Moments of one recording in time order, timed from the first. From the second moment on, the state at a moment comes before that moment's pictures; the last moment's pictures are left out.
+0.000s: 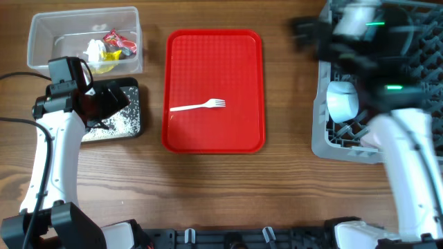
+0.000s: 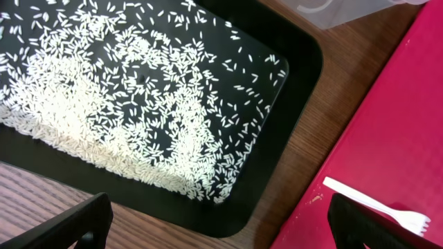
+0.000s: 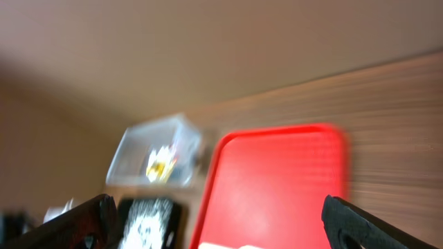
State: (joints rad) left arm 0.22 1.48 1.13 -0.82 0.06 -0.39; right arm 0.15 1.41 1.36 -0.39 -0.44 0.47
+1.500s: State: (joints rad) left arm 0.22 1.48 1.13 -0.82 0.06 -0.39; right arm 0.58 2.06 1.35 -0.37 -0.07 -0.12
